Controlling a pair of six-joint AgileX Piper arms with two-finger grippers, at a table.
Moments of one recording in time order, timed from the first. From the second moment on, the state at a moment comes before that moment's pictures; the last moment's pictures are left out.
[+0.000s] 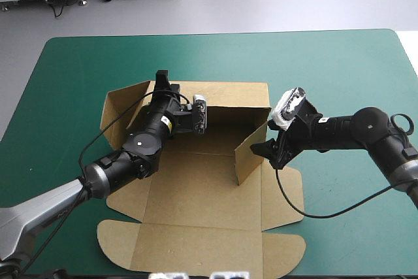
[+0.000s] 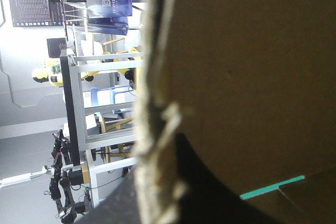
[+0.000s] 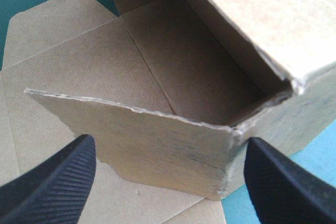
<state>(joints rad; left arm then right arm) -0.75 1.47 -0.98 1.50 0.51 -0.21 0.20 1.28 -0.98 0.91 0.86 -1.18</state>
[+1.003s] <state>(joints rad) -0.75 1.46 -1.00 1.22 0.50 0.03 0.30 1.37 -0.98 0.93 0.70 -1.17</state>
